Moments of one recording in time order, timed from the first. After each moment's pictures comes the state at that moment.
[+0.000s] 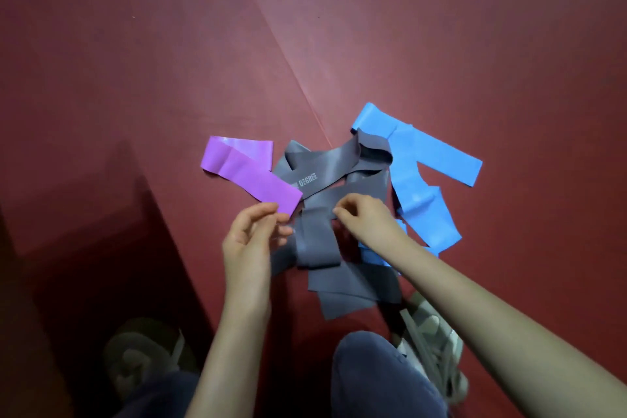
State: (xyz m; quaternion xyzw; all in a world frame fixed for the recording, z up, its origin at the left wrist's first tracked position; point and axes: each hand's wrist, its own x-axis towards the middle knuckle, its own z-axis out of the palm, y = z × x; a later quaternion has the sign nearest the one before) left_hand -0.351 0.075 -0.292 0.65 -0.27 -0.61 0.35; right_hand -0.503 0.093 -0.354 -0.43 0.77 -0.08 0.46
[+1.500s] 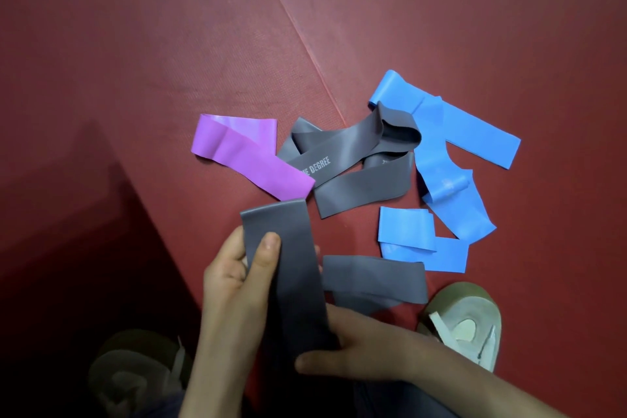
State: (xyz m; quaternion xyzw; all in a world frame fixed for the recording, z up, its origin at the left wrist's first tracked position) left_hand -0.326 0.086 -0.287 0.61 -0.30 -0.67 0.31; right_hand -0.440 0.164 -0.331 -0.35 0.45 -0.13 0.81
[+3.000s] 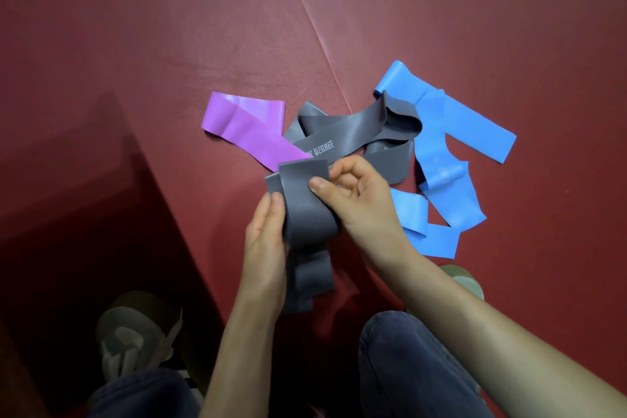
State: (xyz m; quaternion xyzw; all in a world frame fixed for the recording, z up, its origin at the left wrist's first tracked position) left_hand -0.341 0.094 -0.331 0.58 -0.20 -0.70 0.36; right_hand -0.443 0.095 -0.330 -0.15 0.58 -0.51 0.62
